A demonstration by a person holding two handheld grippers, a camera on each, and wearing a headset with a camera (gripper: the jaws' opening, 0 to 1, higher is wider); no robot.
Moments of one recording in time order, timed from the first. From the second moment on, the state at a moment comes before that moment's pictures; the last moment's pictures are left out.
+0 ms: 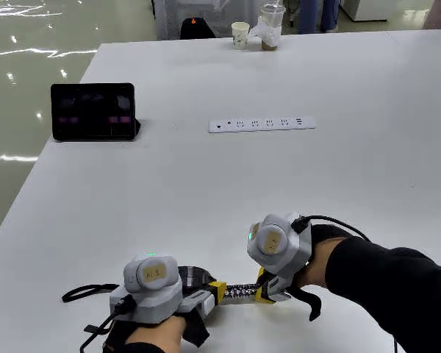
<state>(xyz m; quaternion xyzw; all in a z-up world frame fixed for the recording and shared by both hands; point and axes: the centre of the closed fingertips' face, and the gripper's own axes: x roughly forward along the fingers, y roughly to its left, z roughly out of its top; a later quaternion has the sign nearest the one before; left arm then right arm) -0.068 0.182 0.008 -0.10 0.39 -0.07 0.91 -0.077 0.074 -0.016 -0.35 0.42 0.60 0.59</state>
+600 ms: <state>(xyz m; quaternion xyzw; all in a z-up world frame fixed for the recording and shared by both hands) -0.068 0.182 0.008 -0.10 0.39 -0.07 0.91 -0.077 0.081 -0.016 -0.33 0.41 0.61 0.59</state>
